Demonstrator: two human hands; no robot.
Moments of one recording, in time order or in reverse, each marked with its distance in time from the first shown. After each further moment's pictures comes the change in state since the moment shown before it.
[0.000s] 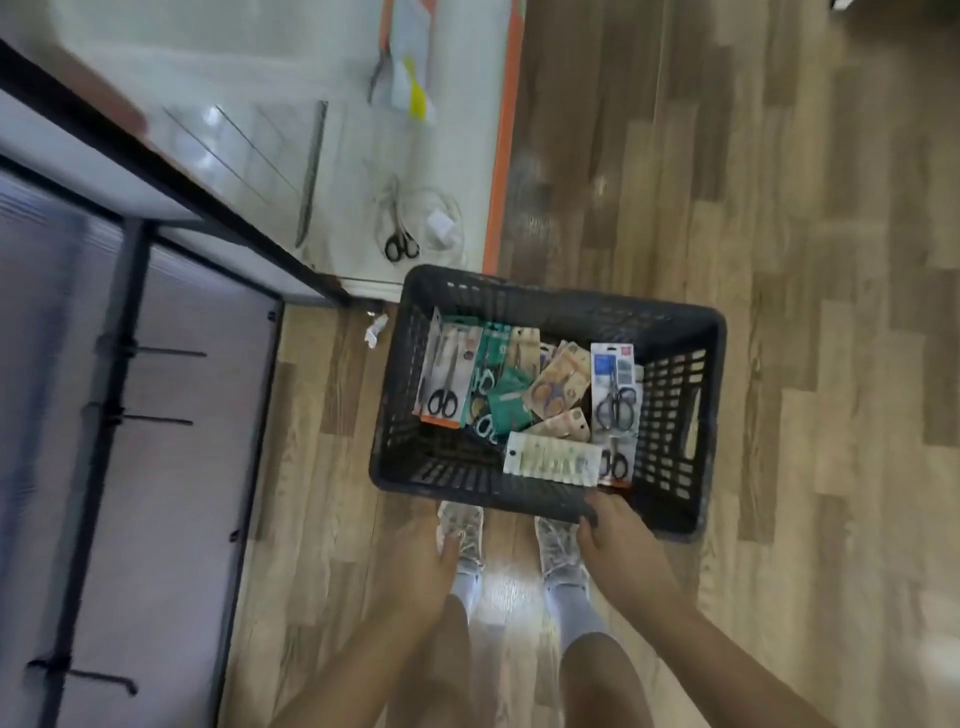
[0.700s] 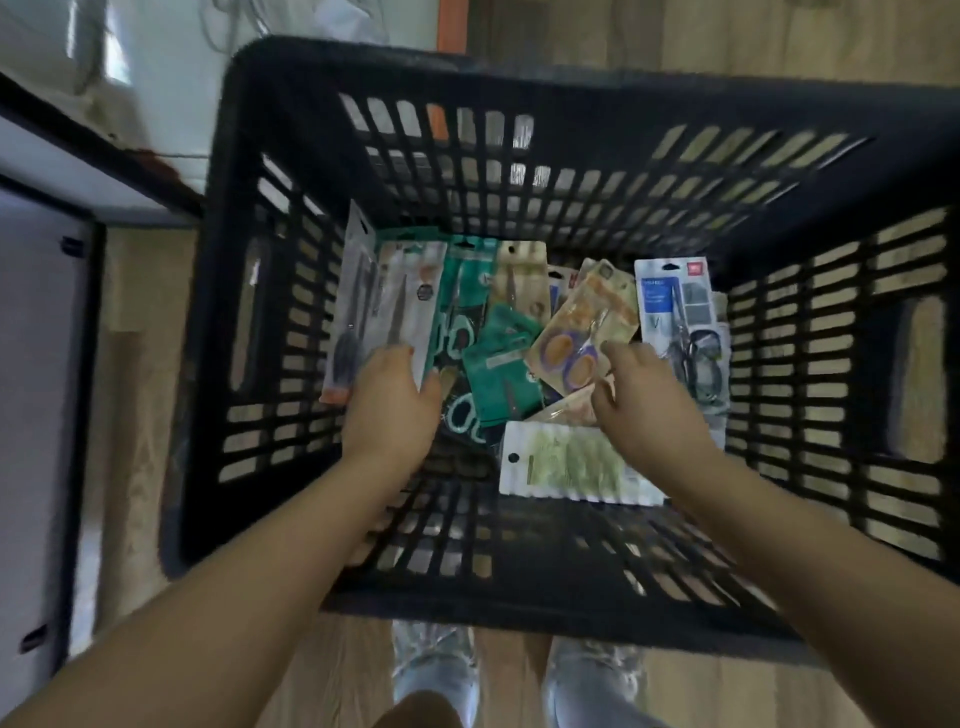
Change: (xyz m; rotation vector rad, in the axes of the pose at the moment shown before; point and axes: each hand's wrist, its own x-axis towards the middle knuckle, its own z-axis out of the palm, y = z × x) left_hand 0.275 -0.022 0.120 0.066 0.244 0.166; right_hand 0.263 0.084 0.115 -0.141 0.239 -0.123
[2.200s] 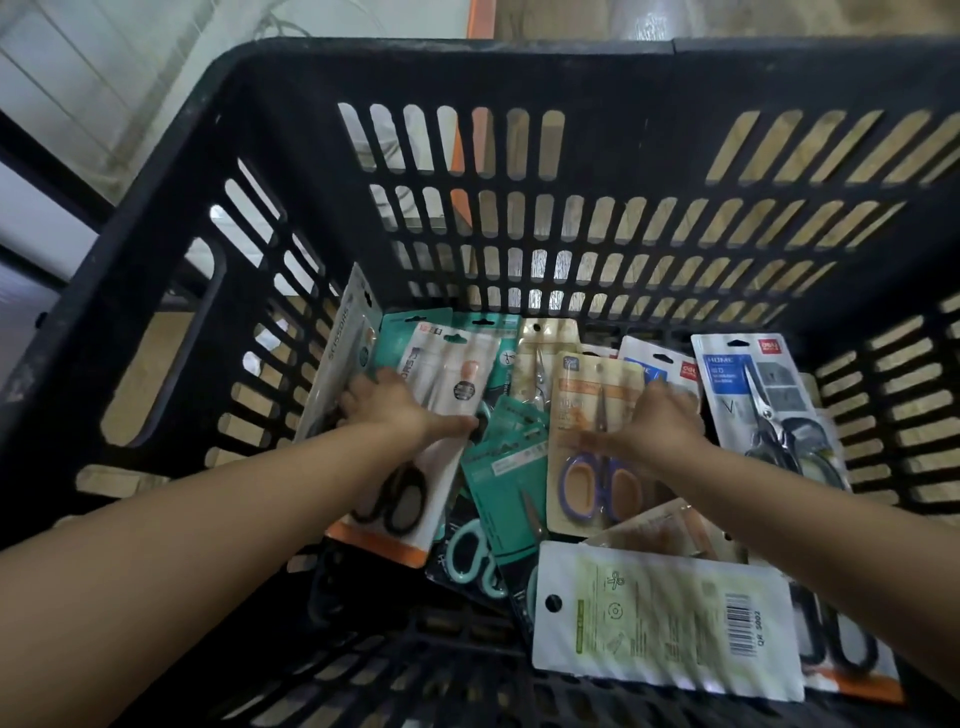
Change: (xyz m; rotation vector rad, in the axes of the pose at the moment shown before) left_hand 0.121 -0.031 0.055 0.199 -0.023 -0.217; right_hand 0.119 0.021 0.079 0.232 0.059 0.310
